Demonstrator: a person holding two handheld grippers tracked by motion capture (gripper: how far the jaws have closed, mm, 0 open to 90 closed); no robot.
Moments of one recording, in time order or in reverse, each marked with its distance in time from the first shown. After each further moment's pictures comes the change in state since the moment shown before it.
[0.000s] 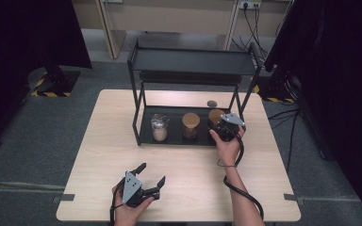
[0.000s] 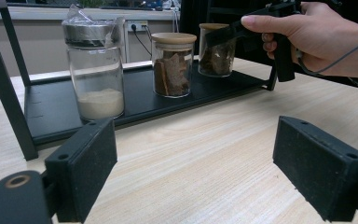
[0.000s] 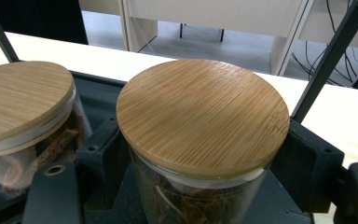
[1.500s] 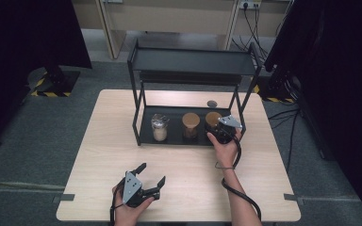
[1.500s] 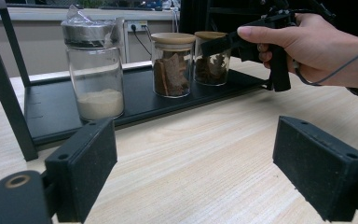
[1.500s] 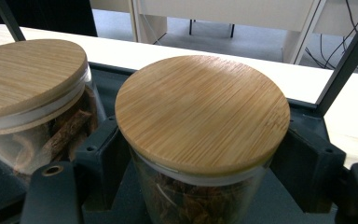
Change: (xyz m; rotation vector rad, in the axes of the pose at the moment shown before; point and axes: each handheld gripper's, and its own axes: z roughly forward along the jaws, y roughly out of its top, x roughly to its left) left arm -0.001 0.000 0.000 0.000 0.000 0.006; right arm 0.005 -0.014 0.006 0.008 0.041 0.018
